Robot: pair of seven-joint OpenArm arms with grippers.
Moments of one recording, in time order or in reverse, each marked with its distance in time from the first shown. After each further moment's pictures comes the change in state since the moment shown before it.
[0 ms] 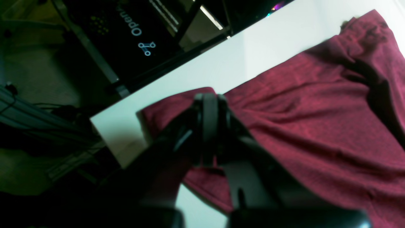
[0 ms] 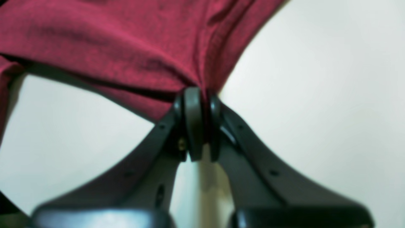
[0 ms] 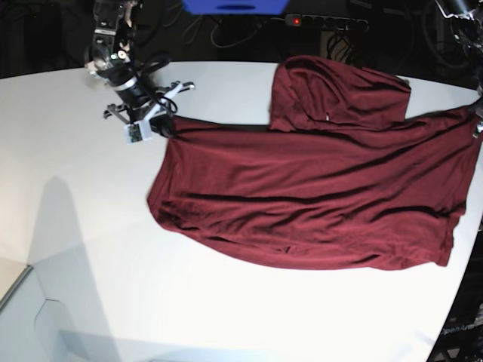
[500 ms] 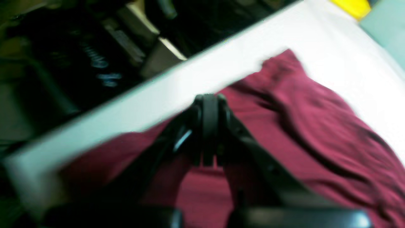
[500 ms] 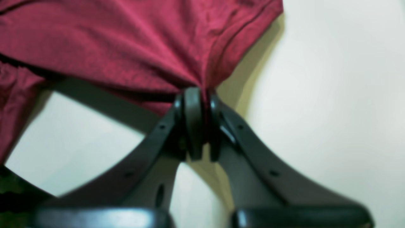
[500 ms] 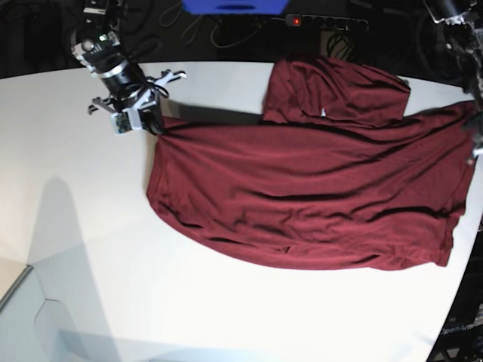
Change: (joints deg) left arm -3.9 4.1 4.5 10.4 0.4 0.5 -0.5; right arm -6.2 0.5 0.9 10.5 0.2 0.3 0.1
